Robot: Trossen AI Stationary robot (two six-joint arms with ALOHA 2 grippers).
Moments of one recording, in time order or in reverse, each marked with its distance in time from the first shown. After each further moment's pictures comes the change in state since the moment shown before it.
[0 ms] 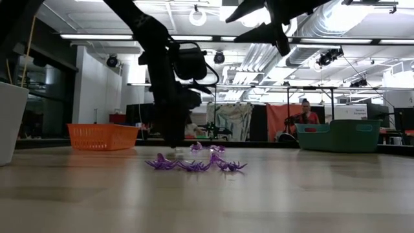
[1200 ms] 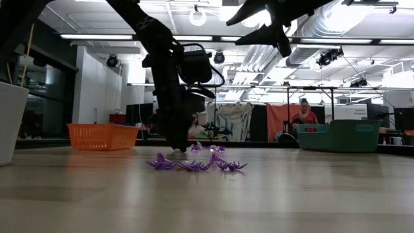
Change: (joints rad) left arm -0.027 0.074 0.005 0.013 -0.077 0.013; right arm 0.000 0.000 0.000 -0.025 0.000 0.000
